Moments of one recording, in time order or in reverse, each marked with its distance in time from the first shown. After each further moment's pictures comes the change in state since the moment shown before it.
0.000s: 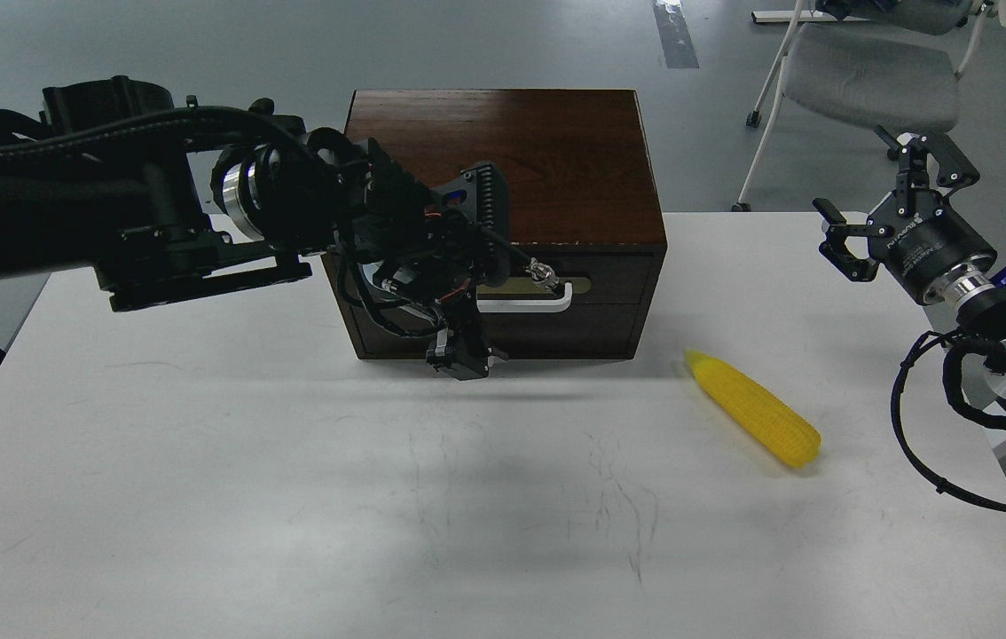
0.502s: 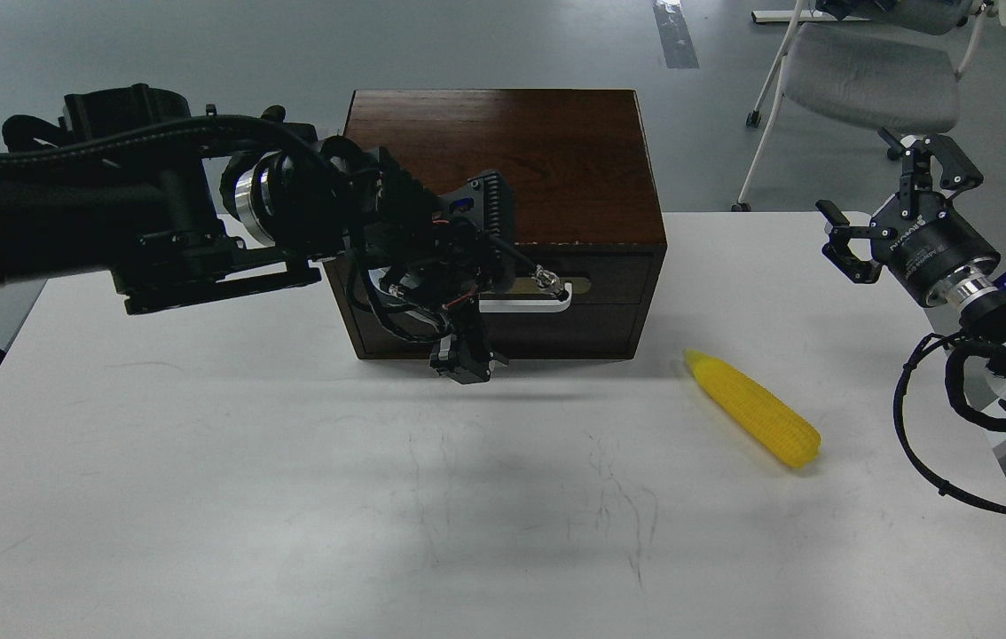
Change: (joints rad) left arm 0.005 -0.036 0.012 0.037 0.000 0.000 0.000; right arm -0.005 -0.003 0.001 -0.001 0.000 0.000 0.006
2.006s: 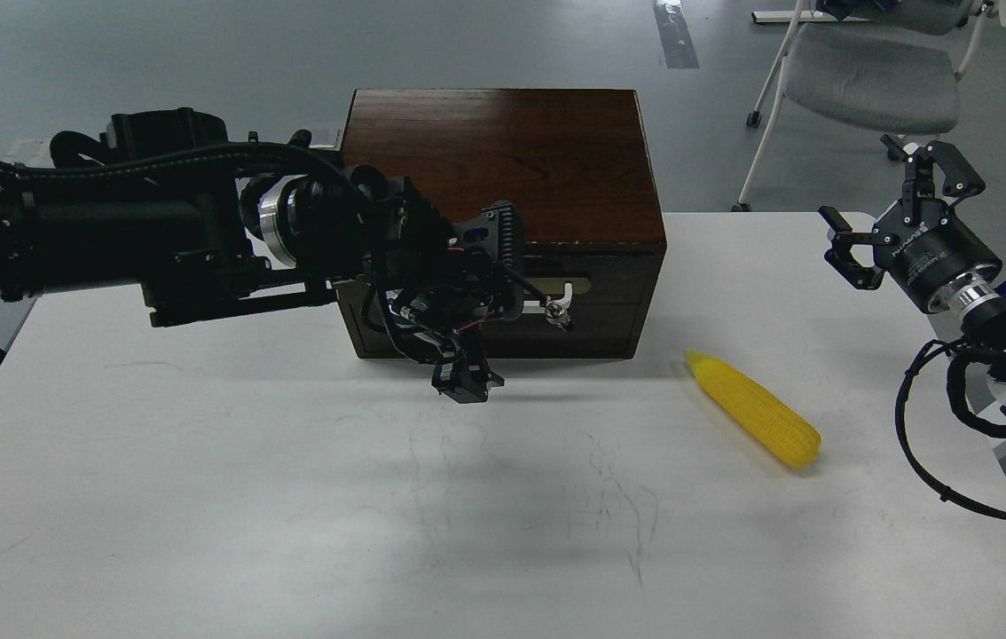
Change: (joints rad) left arm 0.001 -0.052 0.063 0.012 -0.012 0.000 -0.005; right arm -0.017 -0.001 0.006 -0.003 0.000 0.000 0.002
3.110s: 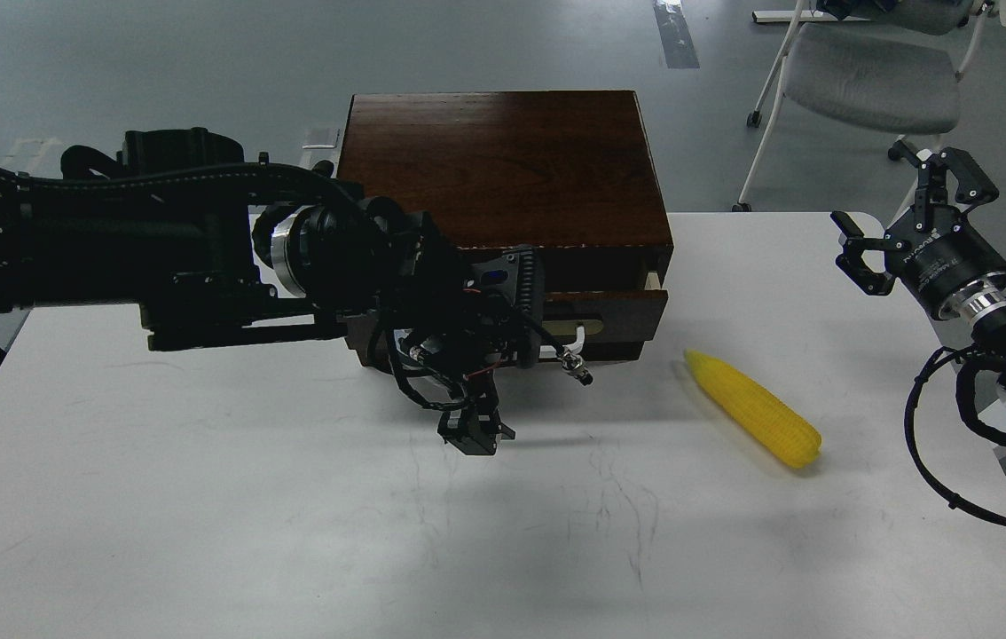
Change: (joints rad) left arm -0.016 0.004 0.004 -0.144 -0.063 0.000 -0.064; right arm -0.021 -0.014 0.011 0.002 0.001 0.000 0.012
